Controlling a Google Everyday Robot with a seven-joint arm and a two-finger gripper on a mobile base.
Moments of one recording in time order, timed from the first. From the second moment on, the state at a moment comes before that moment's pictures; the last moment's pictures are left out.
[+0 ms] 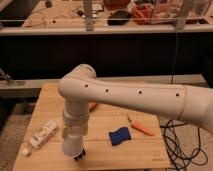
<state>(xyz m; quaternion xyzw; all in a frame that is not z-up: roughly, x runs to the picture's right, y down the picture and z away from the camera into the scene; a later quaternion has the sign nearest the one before) -0.123 0.176 0.591 -0.19 -0.39 -0.68 0.59</state>
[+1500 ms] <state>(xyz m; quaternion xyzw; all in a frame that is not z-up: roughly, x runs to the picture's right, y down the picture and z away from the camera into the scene) -0.130 0.195 0.622 -0.20 -0.40 -0.68 0.59</state>
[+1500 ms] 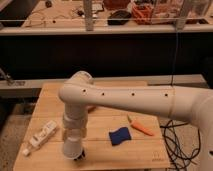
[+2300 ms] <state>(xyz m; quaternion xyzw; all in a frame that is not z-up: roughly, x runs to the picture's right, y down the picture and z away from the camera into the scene) -0.127 0.200 0.631 -0.20 -0.40 -0.67 0.59</state>
